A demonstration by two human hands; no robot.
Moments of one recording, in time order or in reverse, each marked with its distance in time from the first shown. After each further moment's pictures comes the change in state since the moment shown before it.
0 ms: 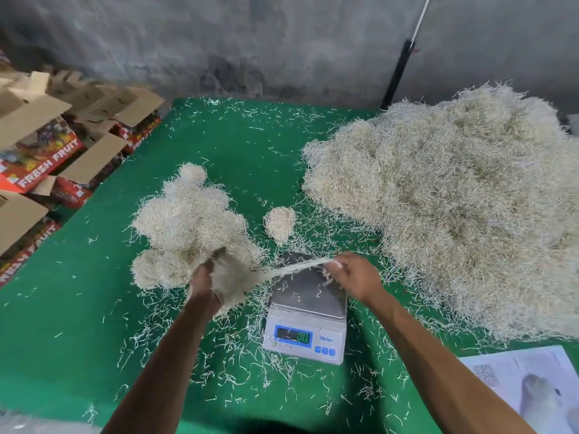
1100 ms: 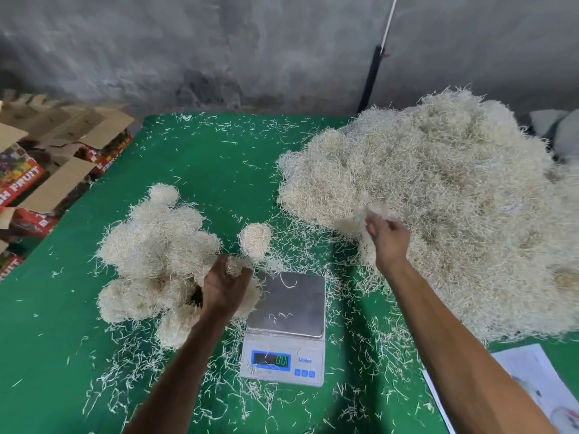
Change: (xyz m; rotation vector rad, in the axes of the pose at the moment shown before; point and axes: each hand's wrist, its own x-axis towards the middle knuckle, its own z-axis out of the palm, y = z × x) left_hand -0.002 -0.022 0.087 0.953 -0.056 0.653; right_hand 0.044 0.048 -0.109 1.122 0.627 0.416
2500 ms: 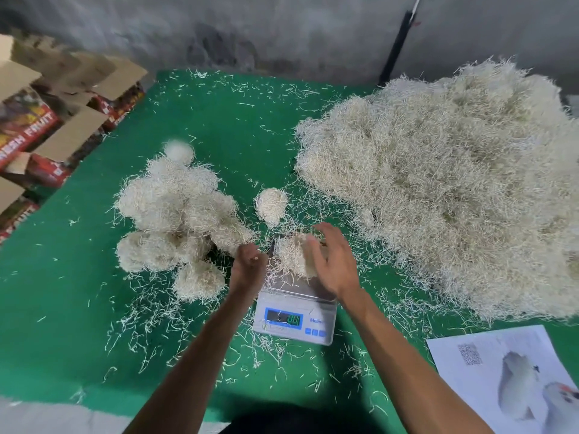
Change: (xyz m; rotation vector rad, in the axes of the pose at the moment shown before) left_hand -0.039 -0.036 0.020 -0.134 -0.105 -0.227; right_hand -0.125 0.095 0.059 -0.862 -0.411 -0.534
